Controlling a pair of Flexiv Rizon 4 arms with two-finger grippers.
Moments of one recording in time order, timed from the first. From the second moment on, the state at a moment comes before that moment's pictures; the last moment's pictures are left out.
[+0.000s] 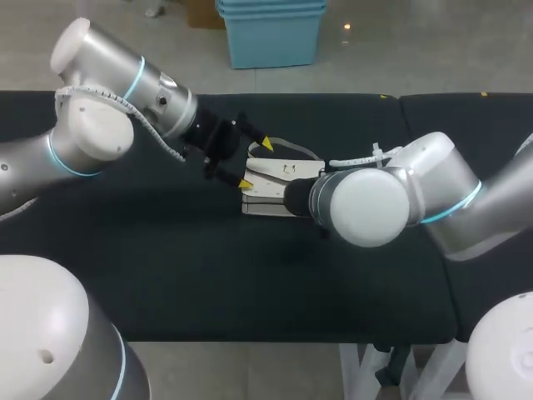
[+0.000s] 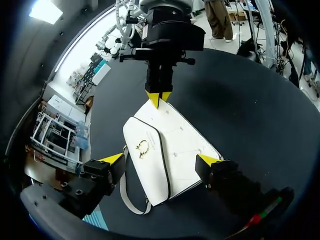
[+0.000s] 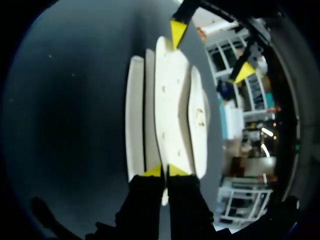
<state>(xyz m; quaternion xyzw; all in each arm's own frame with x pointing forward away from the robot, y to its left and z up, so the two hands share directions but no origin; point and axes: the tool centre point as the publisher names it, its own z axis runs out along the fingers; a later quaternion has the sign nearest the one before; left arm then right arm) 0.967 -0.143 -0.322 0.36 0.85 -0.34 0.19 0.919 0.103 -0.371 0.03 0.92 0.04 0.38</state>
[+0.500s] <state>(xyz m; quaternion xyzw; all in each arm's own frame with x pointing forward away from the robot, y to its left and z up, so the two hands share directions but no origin) 0.971 -0.156 -0.342 0.39 0.82 -0.36 0.21 0.919 0.103 -0.371 0.03 0.92 0.04 0.38</state>
